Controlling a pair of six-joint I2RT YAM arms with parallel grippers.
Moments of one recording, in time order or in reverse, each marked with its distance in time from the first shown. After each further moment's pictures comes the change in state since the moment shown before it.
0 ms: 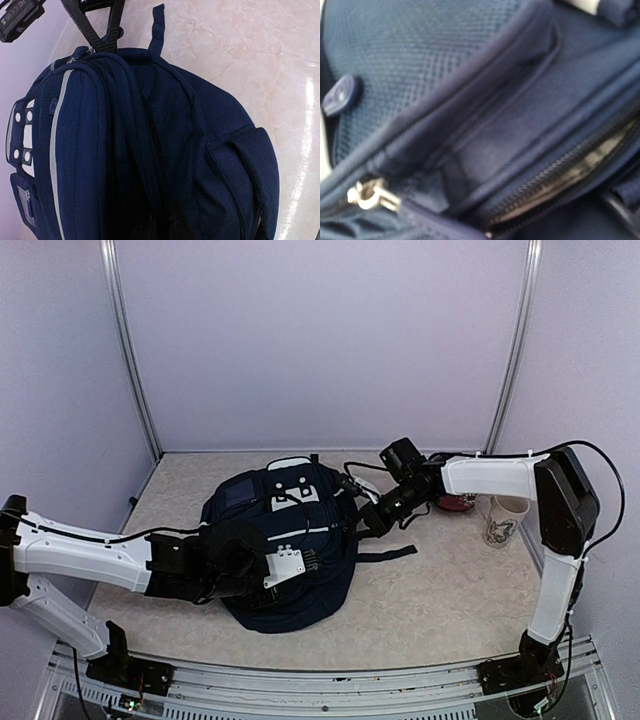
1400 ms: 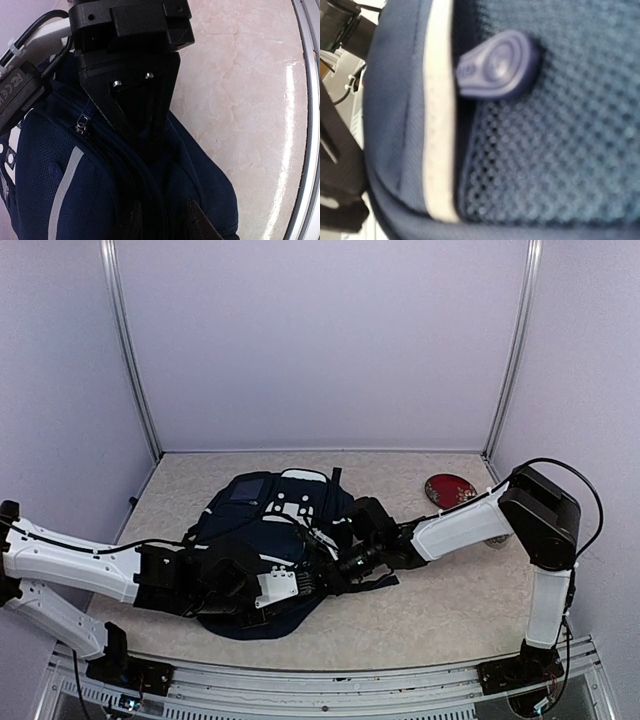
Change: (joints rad) left arm -0.072 -0.062 -0.058 -0.069 0.026 -0.058; right arm 0.318 0.049 -0.323 0.705 -0.102 0.398
